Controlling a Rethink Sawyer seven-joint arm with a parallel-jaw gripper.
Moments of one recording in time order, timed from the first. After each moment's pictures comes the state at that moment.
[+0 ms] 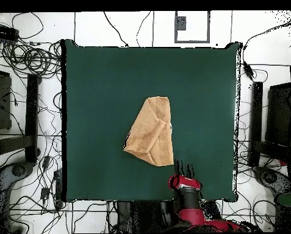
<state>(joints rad) -0.43 -0.47 -0.38 2.09 -0.83 -1.10 2.65</state>
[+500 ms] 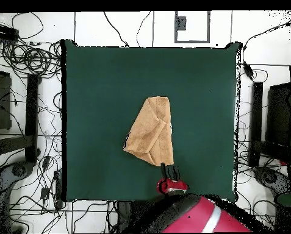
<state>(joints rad) -0.39 -0.33 -0.38 2.08 -0.85 -1.25 2.65</state>
